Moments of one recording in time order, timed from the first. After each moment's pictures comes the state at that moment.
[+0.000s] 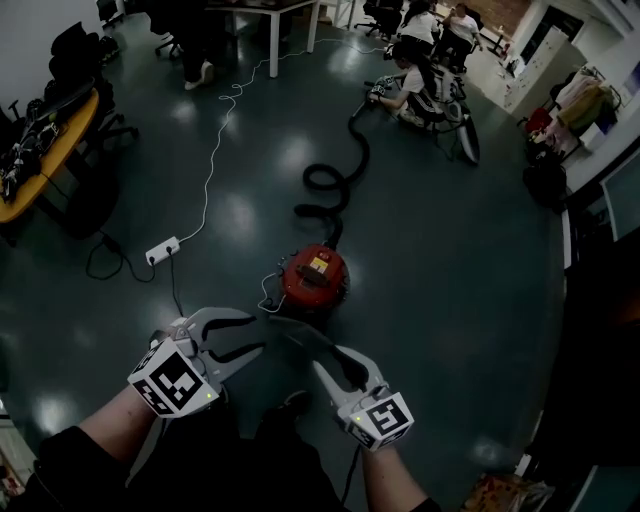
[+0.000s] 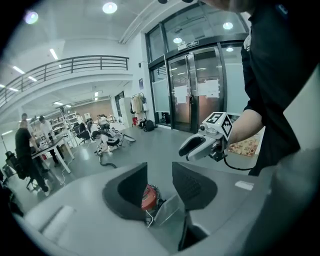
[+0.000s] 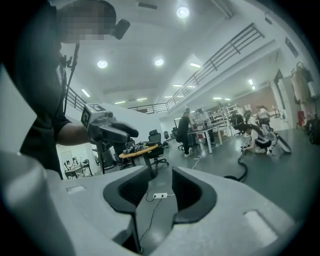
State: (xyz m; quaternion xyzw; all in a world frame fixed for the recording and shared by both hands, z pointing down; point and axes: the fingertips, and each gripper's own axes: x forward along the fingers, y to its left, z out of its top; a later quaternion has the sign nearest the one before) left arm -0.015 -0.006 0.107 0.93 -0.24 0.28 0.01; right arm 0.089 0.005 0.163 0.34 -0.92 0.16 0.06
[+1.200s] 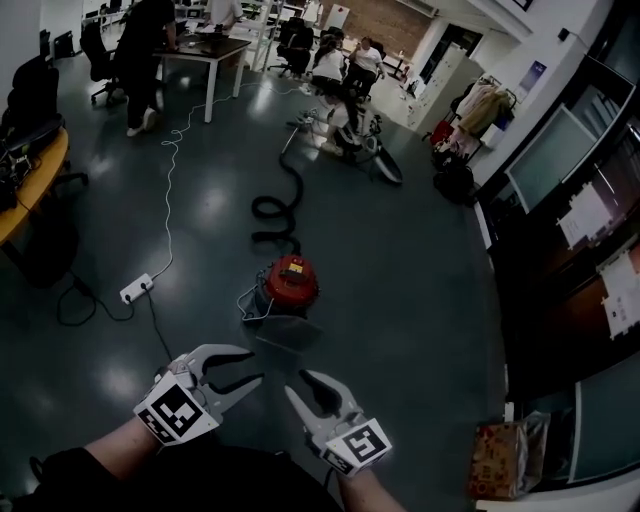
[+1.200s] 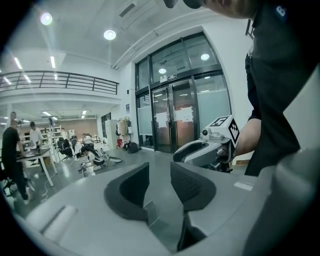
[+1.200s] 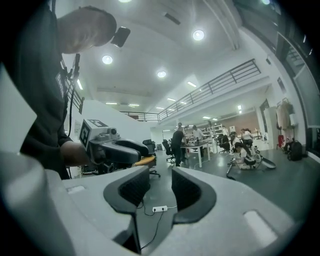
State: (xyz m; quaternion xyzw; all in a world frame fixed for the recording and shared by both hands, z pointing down) left arm -0.172 0.199 0.034 0.98 -0.14 0.14 -0.01; right arm -0.117 0.218 0.049 0.46 -0.89 0.08 0.03
